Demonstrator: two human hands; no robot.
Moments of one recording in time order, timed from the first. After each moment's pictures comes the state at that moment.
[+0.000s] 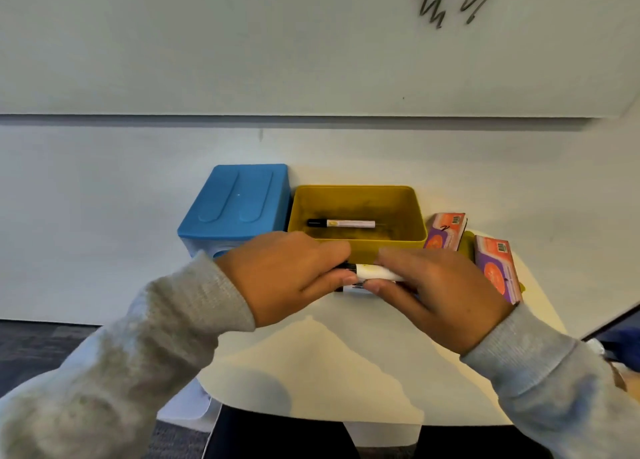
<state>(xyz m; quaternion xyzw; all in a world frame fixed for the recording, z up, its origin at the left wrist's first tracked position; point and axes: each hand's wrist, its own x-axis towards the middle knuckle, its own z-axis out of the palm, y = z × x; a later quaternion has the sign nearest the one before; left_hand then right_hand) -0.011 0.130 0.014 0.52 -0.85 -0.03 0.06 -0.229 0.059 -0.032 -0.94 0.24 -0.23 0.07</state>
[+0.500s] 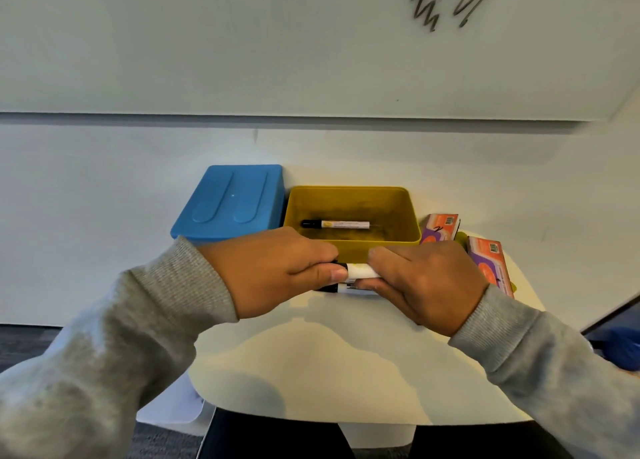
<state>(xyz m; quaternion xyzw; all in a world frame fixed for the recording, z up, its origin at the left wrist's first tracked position) -0.005 0.132 0.029 0.53 -0.82 -0.21 0.10 -0.222 0.038 -0.042 -0.94 0.13 -0.31 -0.09</state>
